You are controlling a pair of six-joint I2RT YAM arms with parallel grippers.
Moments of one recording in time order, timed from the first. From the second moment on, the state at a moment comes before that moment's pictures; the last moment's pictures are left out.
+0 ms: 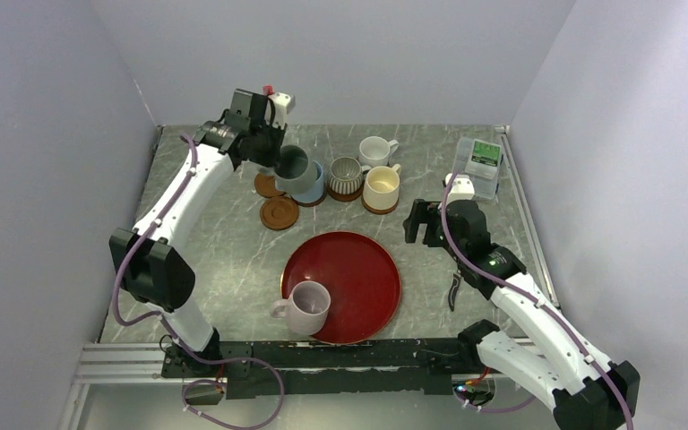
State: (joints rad) left arm -0.36 1.68 1.71 -0.80 0.03 0.01; right arm 0.47 0.83 0.71 -0.36 0.19 0.36
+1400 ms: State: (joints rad) left arm -0.12 2.14 2.01 -0.76 0.07 0.24; right arm 0.46 0.77 0.64 -0.34 0.16 0.29
